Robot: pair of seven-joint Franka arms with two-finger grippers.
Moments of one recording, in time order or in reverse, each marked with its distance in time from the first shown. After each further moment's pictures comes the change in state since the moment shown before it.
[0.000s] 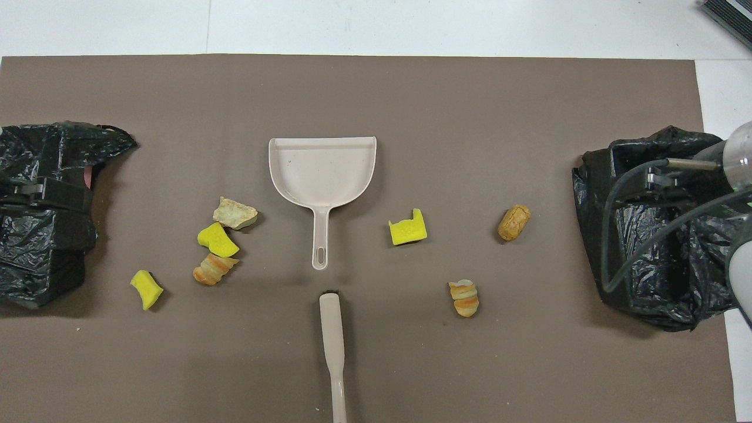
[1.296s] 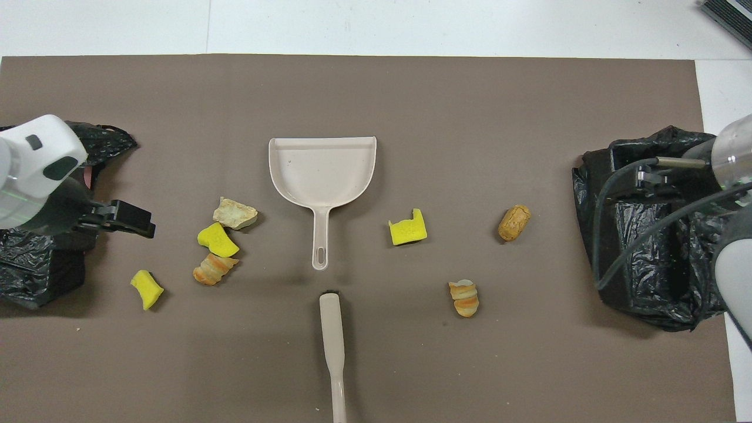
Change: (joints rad) left arm -0.076 0.006 -0.010 -0.153 -0.134 0.041 0.020; right arm 0.012 0.008 0.009 -0.015 0.009 0.048 -0.001
